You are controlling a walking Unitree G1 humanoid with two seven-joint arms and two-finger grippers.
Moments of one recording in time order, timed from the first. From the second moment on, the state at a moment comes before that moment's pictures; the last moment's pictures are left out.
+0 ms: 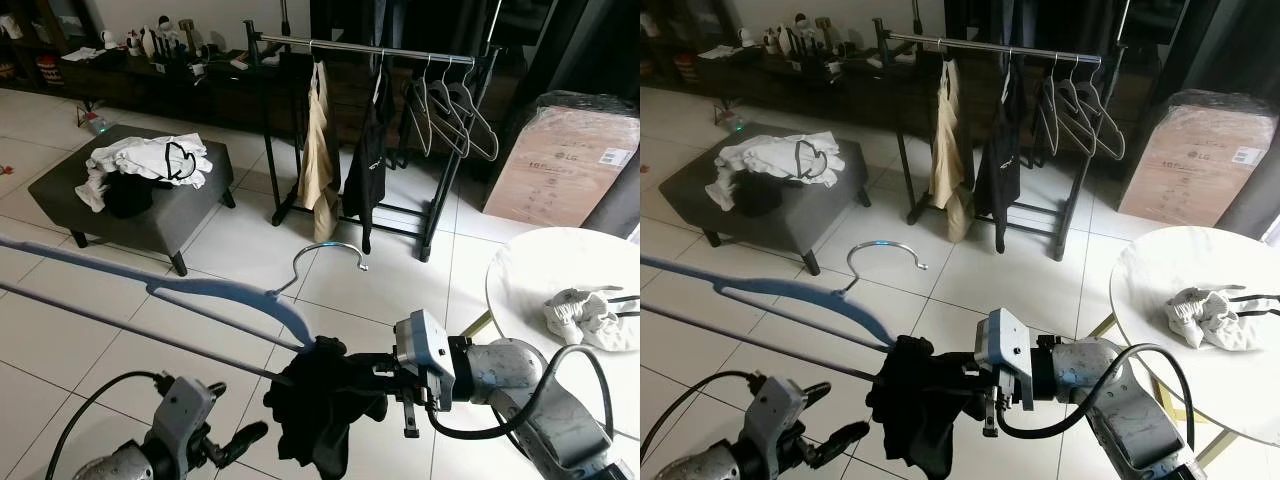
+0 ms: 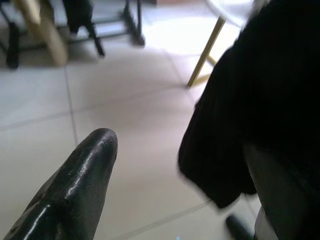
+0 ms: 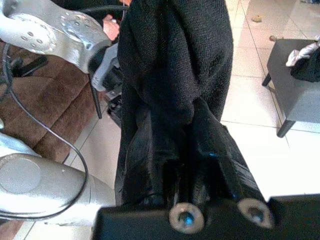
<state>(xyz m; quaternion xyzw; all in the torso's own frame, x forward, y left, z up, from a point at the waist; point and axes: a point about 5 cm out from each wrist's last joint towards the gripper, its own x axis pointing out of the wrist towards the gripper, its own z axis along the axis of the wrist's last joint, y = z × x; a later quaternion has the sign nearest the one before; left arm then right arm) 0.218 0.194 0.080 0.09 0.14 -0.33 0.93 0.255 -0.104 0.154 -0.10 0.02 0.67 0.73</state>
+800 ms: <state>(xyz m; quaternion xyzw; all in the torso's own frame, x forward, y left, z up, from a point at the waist) 0.221 0.187 0.107 0.05 0.05 -0.33 0.94 0.255 -0.106 0.156 -0.09 0.01 0.67 0.74</state>
